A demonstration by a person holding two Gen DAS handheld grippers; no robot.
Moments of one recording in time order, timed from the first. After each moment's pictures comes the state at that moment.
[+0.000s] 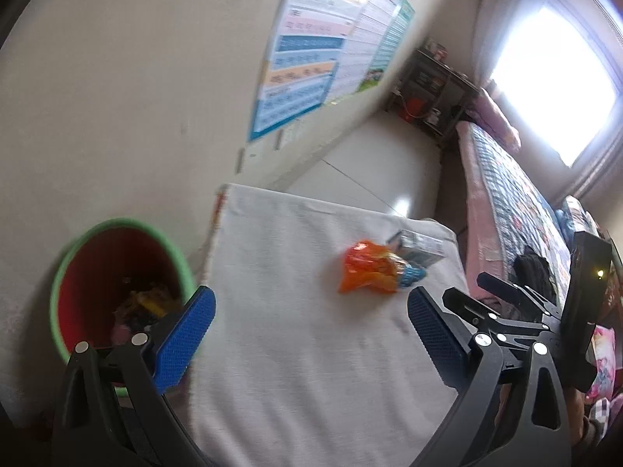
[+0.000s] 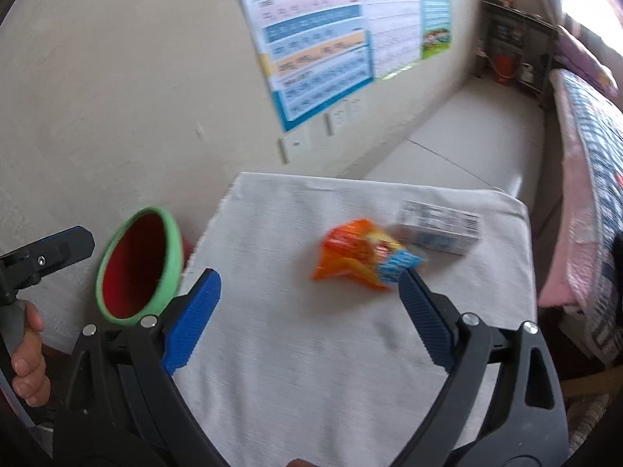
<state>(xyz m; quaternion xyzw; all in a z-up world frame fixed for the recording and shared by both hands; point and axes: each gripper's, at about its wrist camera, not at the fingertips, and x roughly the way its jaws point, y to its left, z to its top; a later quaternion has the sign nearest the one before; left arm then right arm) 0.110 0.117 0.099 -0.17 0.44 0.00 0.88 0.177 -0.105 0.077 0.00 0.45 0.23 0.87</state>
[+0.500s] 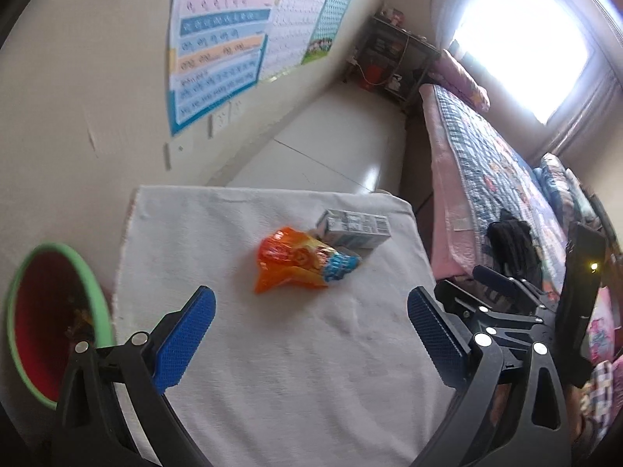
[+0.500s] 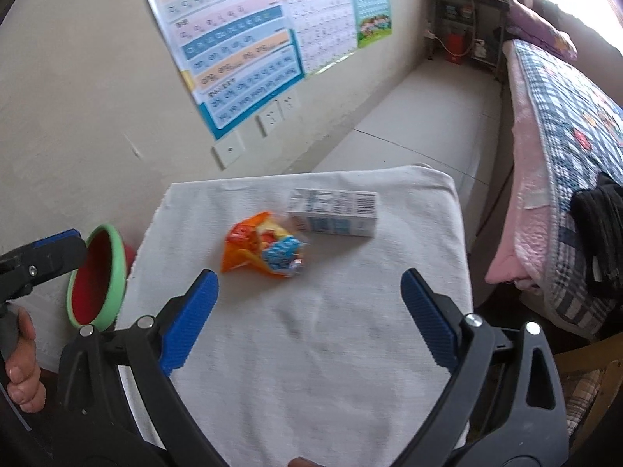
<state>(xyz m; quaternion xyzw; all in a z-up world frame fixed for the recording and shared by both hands) 0.164 0.015 0.092 -0.15 0.47 -0.07 0.87 0.200 -0.207 0.060 0.03 0.46 0.16 0.87</state>
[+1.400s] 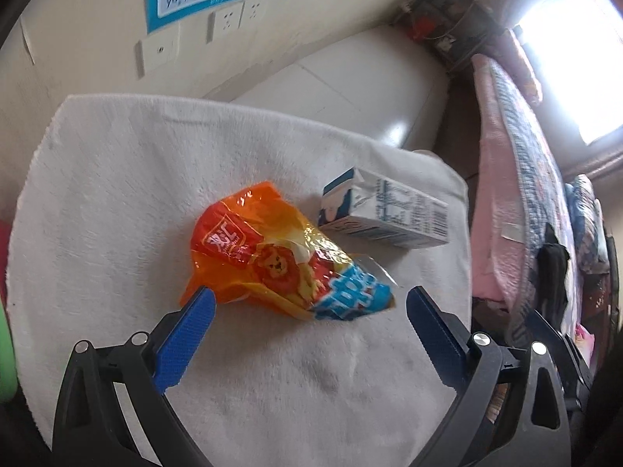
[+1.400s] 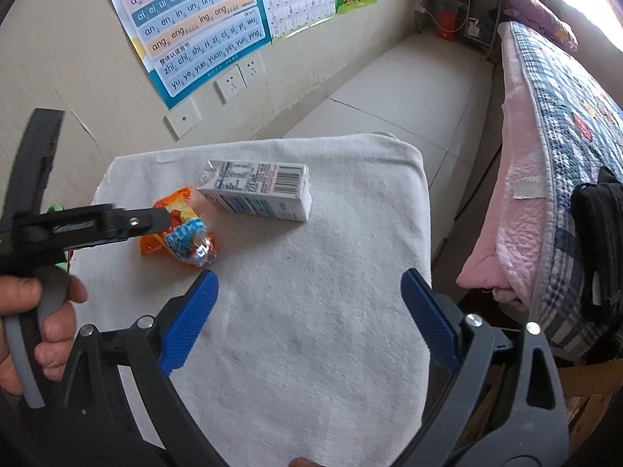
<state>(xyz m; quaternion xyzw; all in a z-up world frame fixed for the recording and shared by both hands) 0.280 -0.028 -0.047 -0.21 0.58 -0.02 0.78 0.251 -0.252 0.002 -0.01 0.51 0.14 0.85</state>
